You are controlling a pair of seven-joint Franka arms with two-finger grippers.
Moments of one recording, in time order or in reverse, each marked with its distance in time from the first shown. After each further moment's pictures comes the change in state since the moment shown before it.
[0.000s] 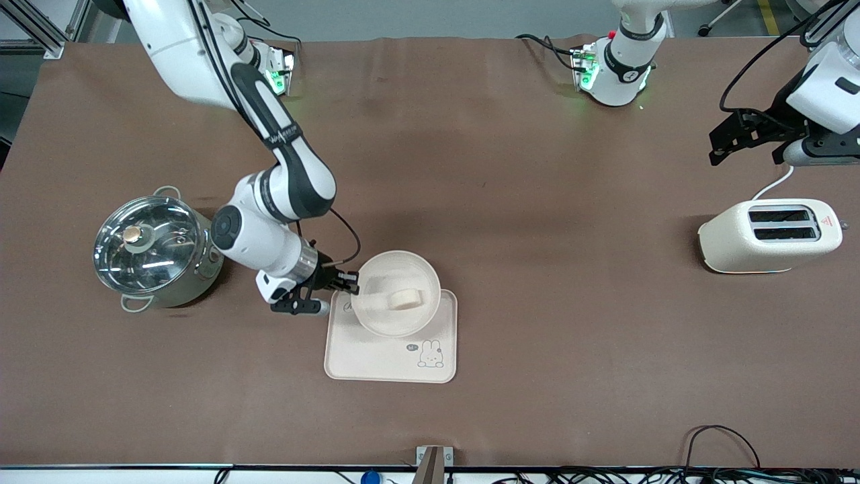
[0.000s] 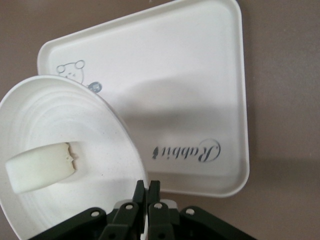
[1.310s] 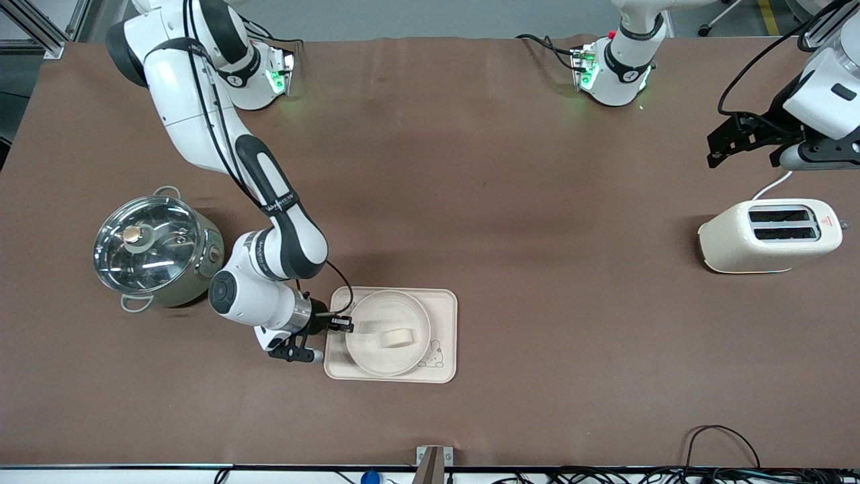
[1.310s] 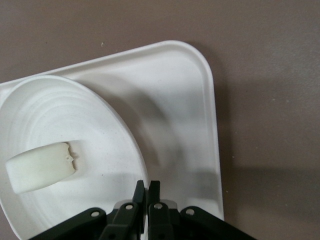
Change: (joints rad) left arm 0.000 0.010 -0.001 0.000 0.000 0.000 0.000; right arm -0.074 0.271 -0.002 0.327 -0.004 -0.112 -0.026
